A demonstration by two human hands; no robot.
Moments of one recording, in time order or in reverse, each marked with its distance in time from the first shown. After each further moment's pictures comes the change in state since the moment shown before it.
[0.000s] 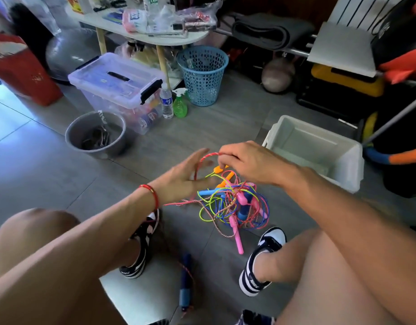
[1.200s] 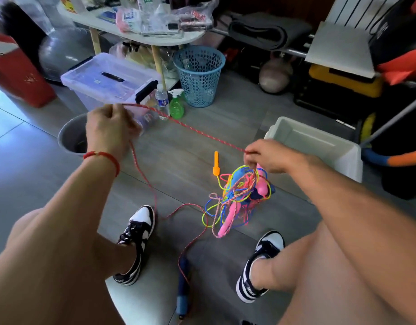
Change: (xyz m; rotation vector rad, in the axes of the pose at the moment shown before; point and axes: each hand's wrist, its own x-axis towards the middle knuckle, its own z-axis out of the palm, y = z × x) left_hand 0.013 -0.001 -0.111 -0.209 0.997 -0.237; right_hand 0.021 0.096 -0.010 -0.100 -0.142 0.303
